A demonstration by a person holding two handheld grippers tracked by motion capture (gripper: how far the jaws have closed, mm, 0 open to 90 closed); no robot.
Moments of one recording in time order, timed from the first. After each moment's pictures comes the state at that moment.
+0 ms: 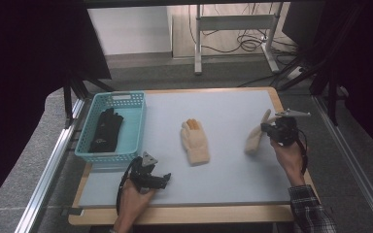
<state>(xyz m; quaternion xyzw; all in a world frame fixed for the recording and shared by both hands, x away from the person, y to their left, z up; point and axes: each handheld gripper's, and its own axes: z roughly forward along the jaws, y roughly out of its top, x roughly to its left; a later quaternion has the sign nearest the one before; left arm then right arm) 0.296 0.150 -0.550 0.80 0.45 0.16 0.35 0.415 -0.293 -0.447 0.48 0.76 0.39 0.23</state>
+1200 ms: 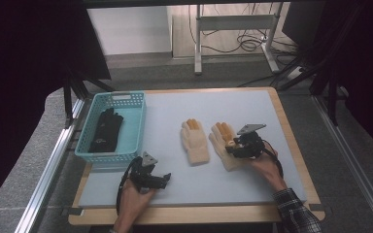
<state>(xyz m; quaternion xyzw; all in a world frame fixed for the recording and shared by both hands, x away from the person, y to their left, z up) 0.296 0.150 -0.550 0.80 0.45 0.16 0.35 0.414 -0.217 -0.516 0.32 0.87 0.34 0.15</state>
